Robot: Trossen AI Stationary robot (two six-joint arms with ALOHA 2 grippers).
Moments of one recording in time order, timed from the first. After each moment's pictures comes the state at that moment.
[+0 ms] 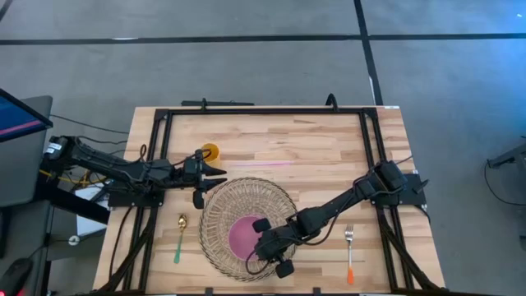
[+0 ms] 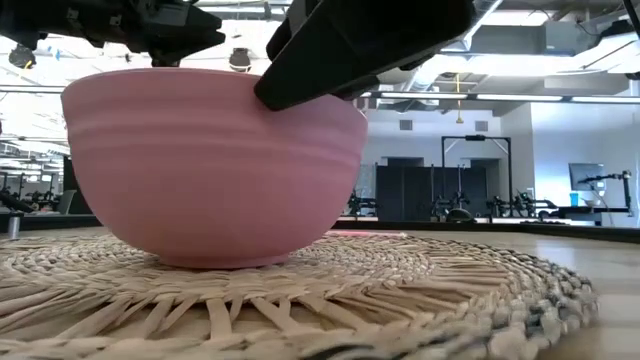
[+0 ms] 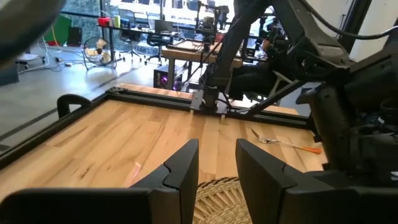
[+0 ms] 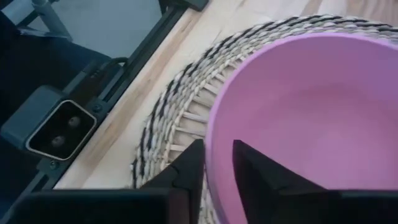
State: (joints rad) left arm -0.26 0.66 0.32 0.46 -0.33 -0.10; right arm 0.47 2.05 1.41 -0.14 -0.06 0.00
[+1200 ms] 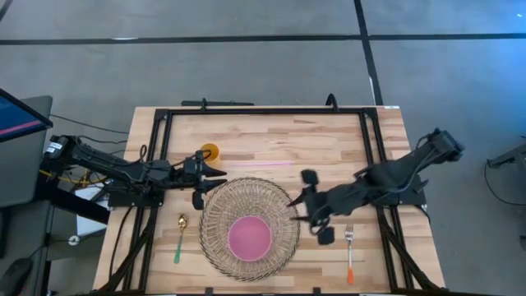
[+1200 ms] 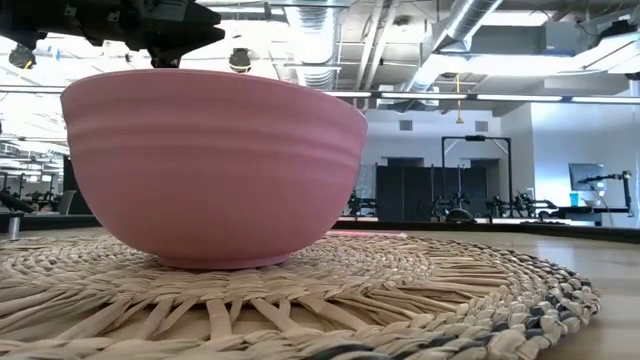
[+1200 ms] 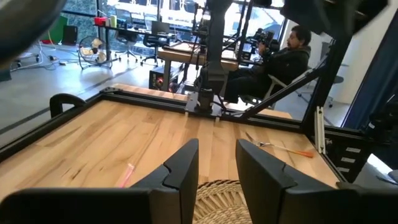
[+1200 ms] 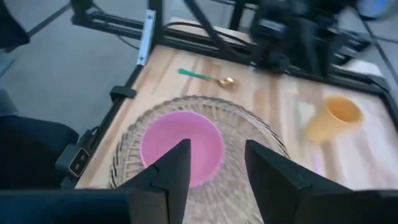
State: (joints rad) left arm -0.27 0.66 0.32 0.47 -0.33 -0.12; right arm 0.51 1.39 1.41 -0.60 0.31 0.06
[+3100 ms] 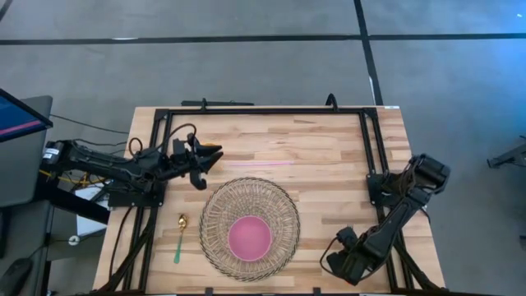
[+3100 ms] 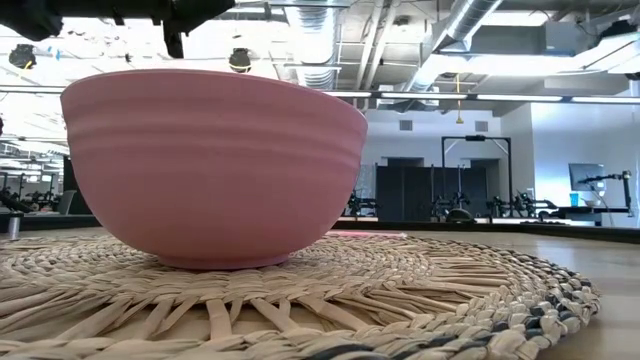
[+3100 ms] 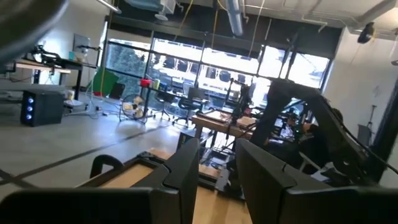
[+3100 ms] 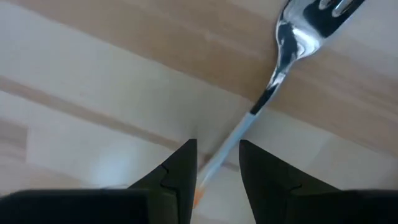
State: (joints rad) left arm -0.15 0.66 0.37 0.72 -0.42 -0.11; right arm 0.96 1.75 0.98 -0.72 -0.08 2.12
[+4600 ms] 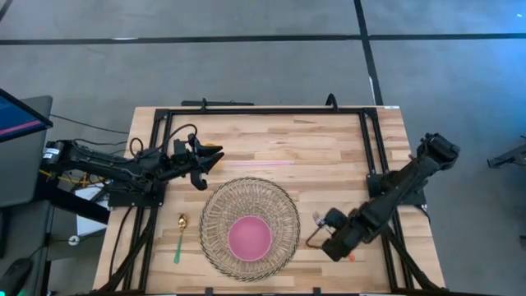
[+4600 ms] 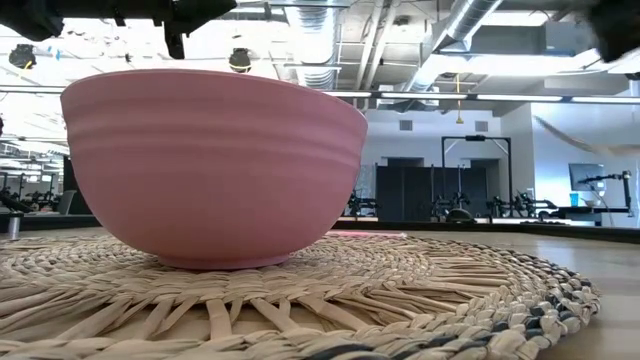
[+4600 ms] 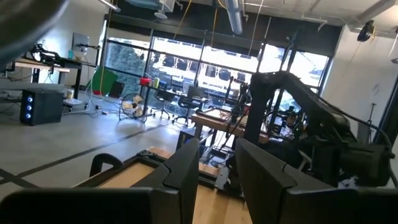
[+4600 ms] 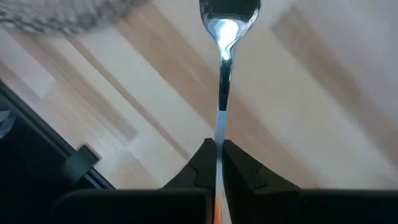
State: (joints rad) left arm -0.15 0.67 0.37 0.72 -0.41 -0.11; right arm 0.74 1.47 0.98 -0.82 0.03 1.50
